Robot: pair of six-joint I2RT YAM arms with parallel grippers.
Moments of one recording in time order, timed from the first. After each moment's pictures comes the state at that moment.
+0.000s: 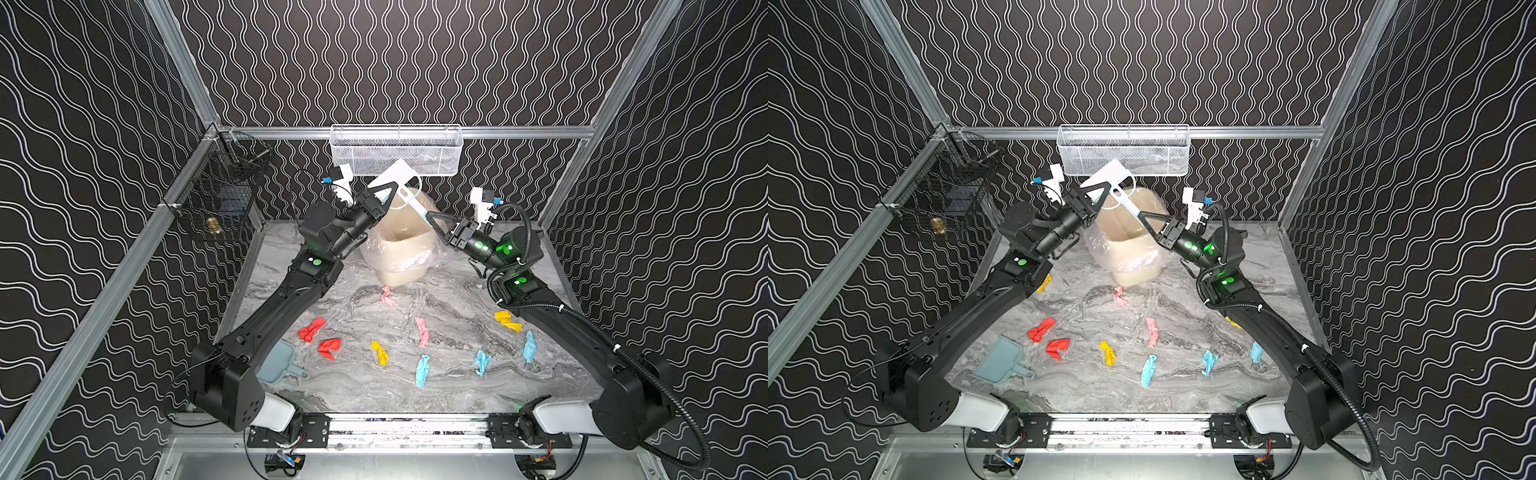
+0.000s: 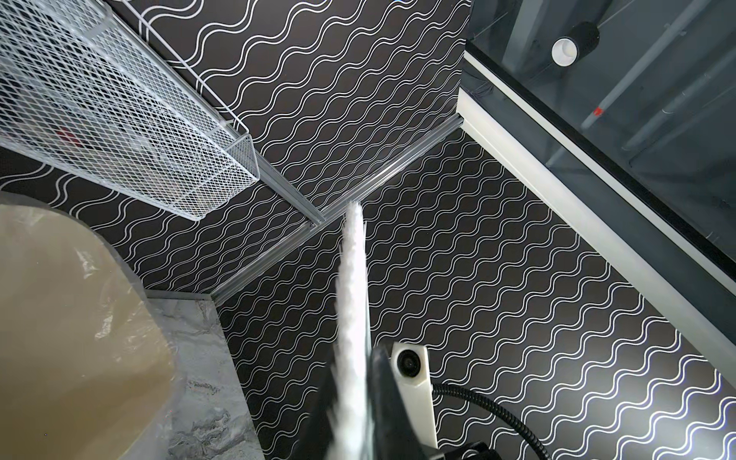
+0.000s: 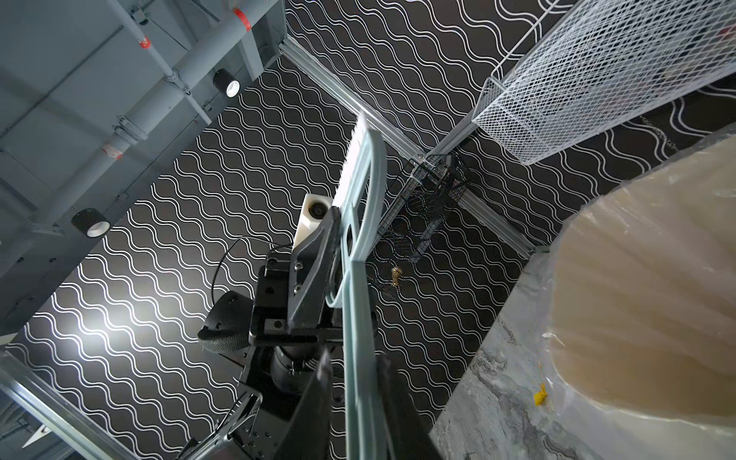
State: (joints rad) left arm -0.47 1.46 1.33 0.44 0.31 -1.12; right arm 0.46 1.37 1.10 0.62 -0.58 1.13
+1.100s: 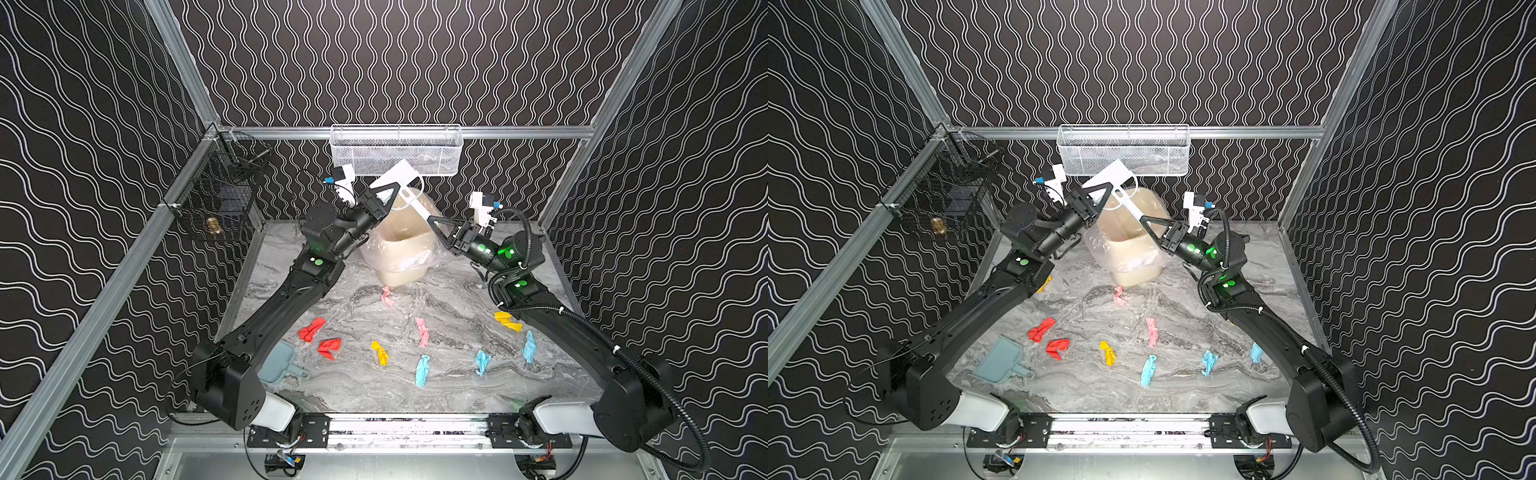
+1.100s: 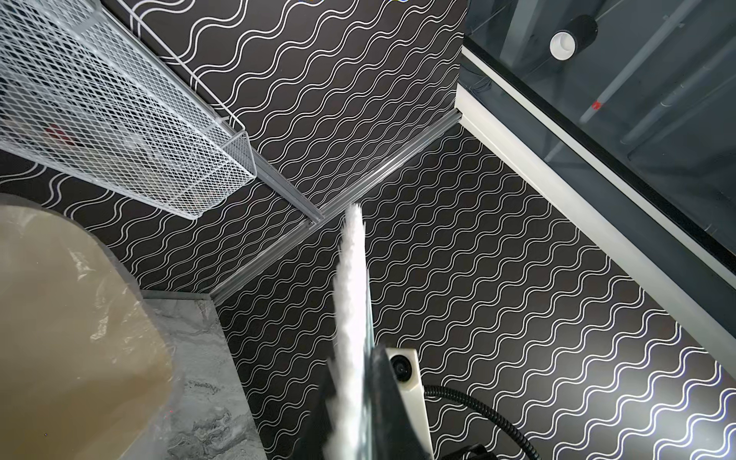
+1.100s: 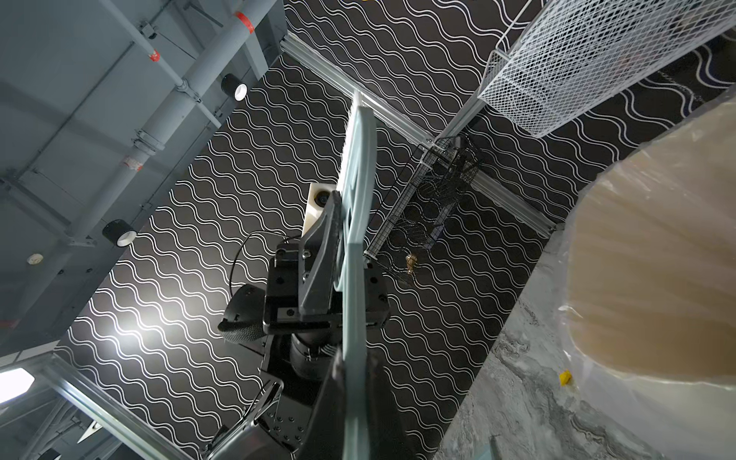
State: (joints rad) left arm -0.47 1.46 1.33 0.45 0.32 -1.11; right arm 0.44 1.36 1.06 0.66 -0.63 1.21
